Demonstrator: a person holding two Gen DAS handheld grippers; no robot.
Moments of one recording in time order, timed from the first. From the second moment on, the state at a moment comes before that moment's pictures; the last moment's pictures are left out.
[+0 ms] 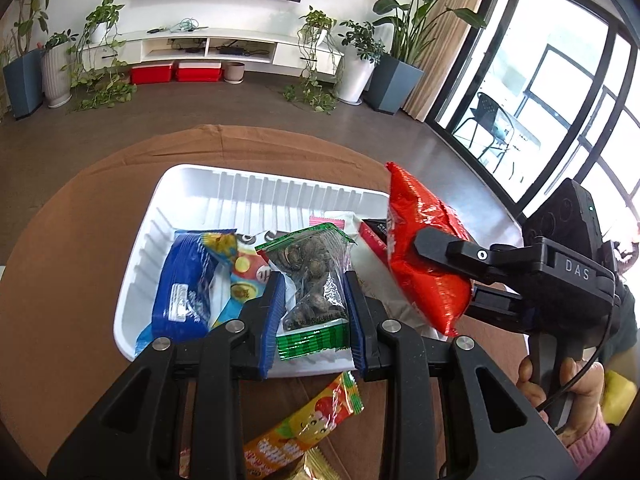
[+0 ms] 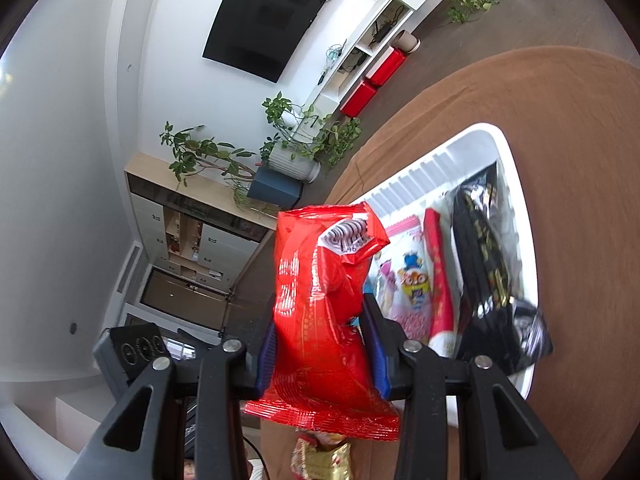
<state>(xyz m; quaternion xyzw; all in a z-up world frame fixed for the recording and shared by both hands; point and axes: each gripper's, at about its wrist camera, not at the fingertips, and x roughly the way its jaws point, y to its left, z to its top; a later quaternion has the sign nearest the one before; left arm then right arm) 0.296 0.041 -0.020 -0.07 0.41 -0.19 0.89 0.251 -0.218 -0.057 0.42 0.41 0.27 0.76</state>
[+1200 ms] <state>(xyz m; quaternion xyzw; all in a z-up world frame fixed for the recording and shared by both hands) 0.323 0.003 -0.039 0.01 0.40 -0.18 0.90 0.283 -0.212 -0.043 0.31 0.40 0.22 0.83</state>
